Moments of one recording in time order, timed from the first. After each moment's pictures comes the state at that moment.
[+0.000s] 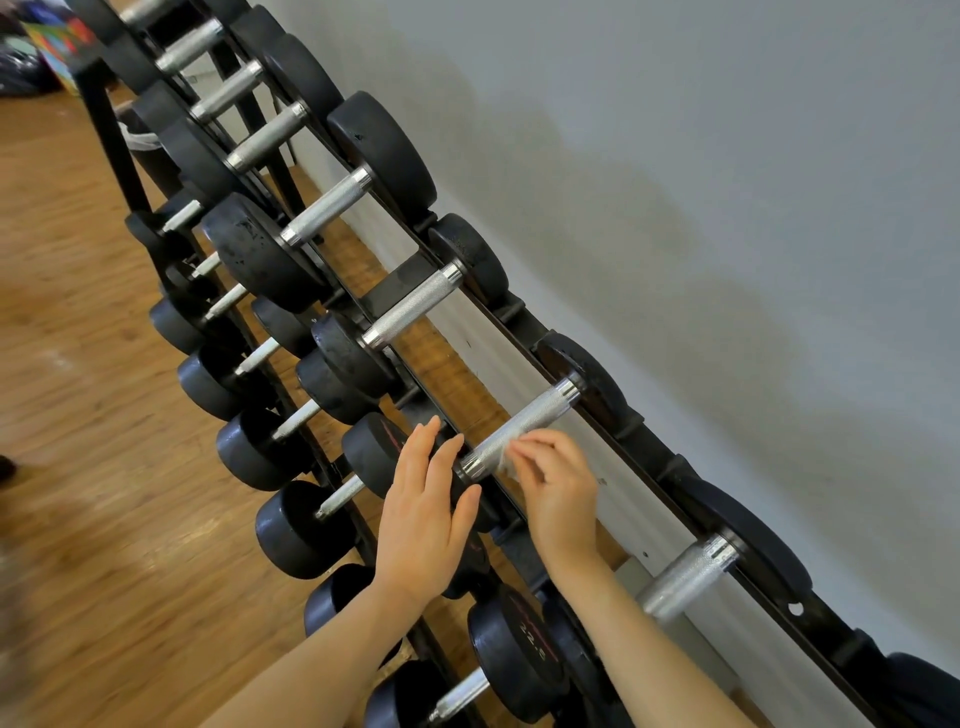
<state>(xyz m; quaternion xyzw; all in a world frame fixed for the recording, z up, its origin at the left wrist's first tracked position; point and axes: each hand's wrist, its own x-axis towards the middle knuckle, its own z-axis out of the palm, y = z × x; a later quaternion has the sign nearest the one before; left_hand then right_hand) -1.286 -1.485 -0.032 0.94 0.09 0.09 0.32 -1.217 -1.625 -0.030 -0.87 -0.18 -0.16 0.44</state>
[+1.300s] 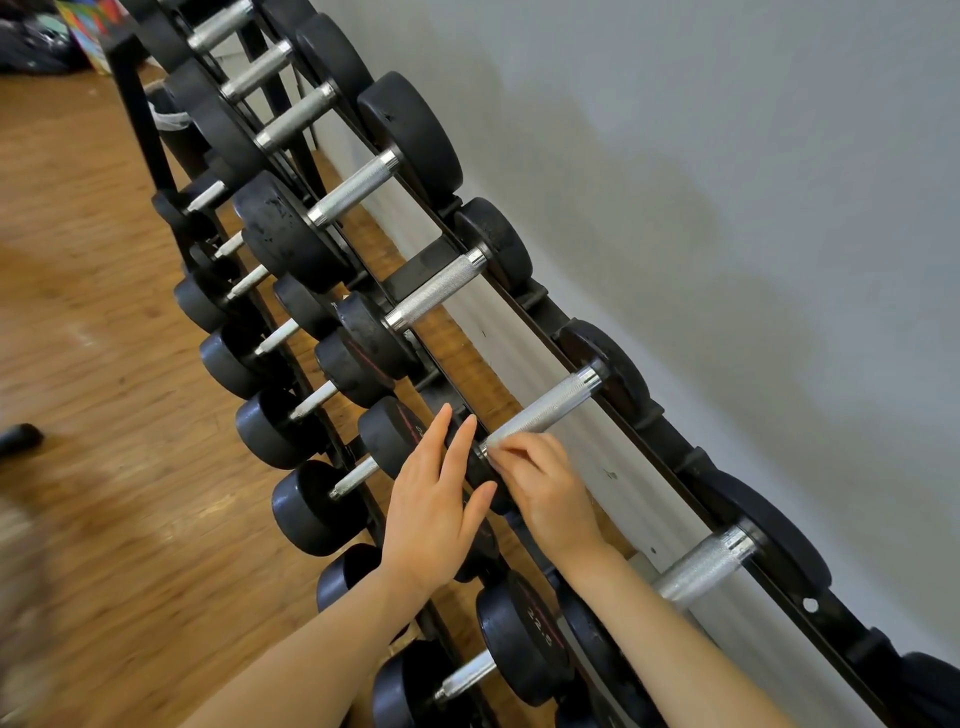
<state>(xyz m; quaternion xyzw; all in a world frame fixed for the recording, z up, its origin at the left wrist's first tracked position) -1.300 -1.478 -0.035 0.94 0.08 0.08 0.31 -1.224 -1.622 -0.037 -0.85 -0.38 -0.15 0.32</state>
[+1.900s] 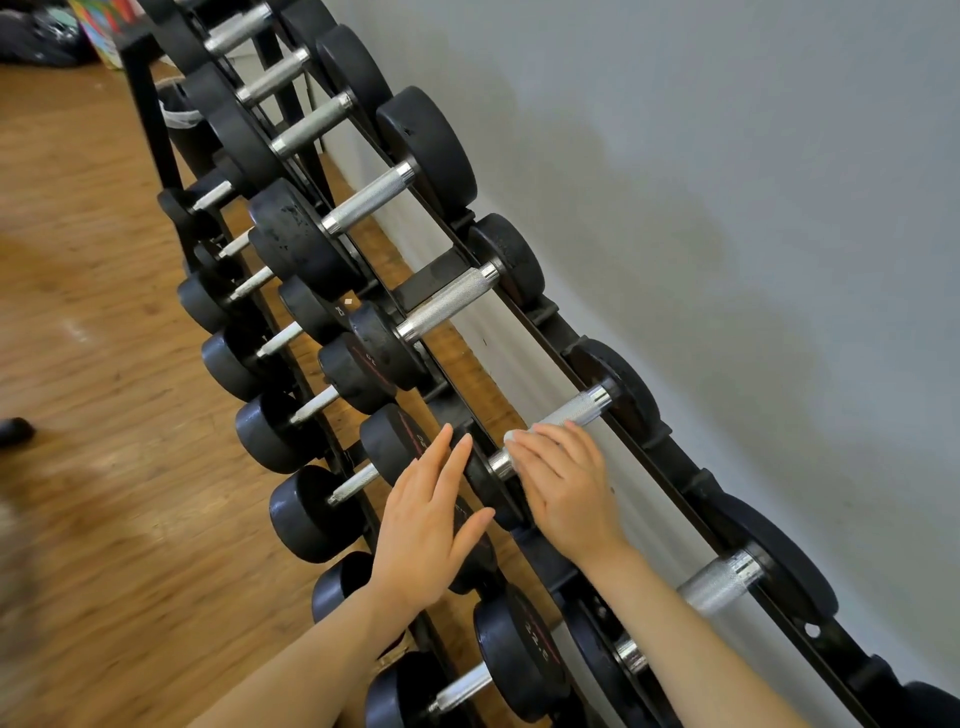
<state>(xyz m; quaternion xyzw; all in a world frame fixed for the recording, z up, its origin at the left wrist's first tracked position) -1.307 -1.461 -0.041 0.94 0.06 0.08 0.31 -1.199 -1.630 -0.033 -0.86 -0.41 -0.21 0.19</state>
